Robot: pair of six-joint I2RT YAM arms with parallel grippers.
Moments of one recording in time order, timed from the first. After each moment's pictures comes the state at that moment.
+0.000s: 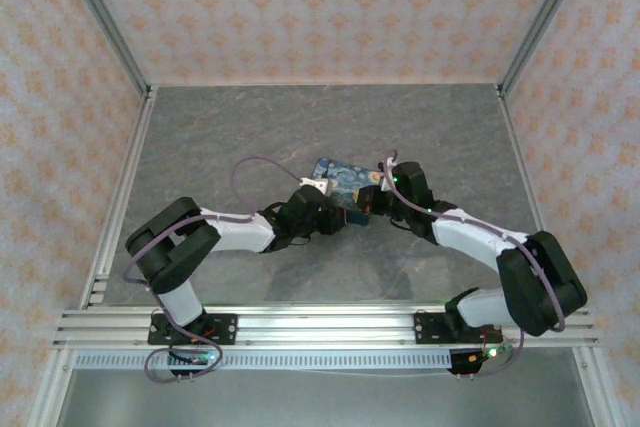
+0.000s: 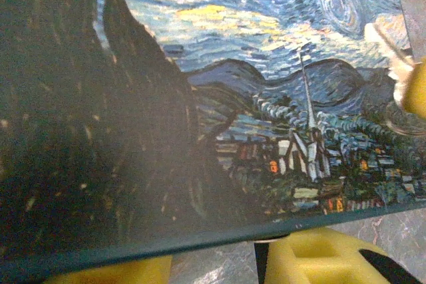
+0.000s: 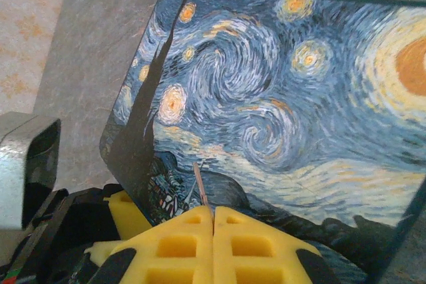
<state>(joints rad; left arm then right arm) -0.79 1.71 0.75 0.27 0.01 -0.71 0.48 1.35 0.61 0.09 -0.34 0.63</state>
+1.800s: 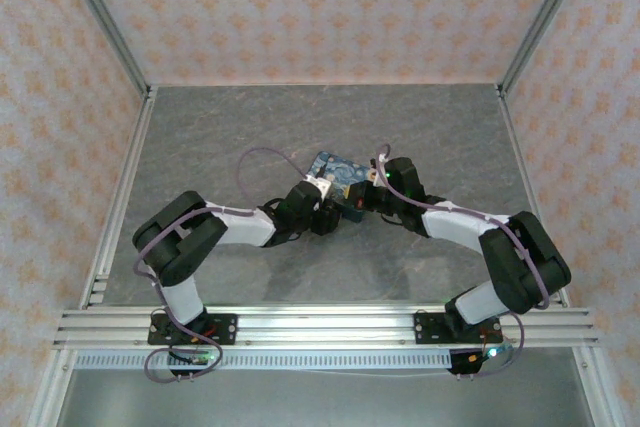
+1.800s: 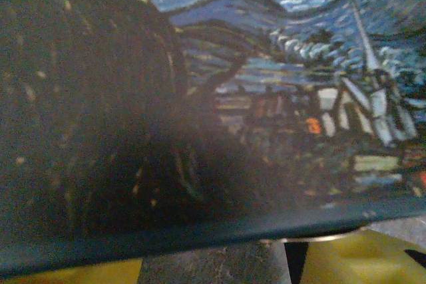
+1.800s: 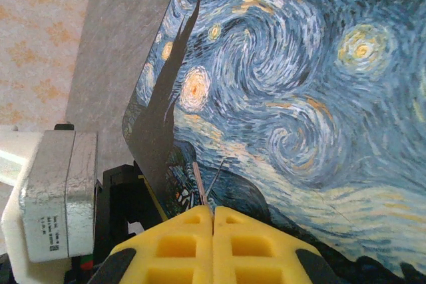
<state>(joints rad) -0.74 1.77 0.76 0.24 -0.03 -0.36 0.49 1.47 0.64 0.21 -0.42 0.72</state>
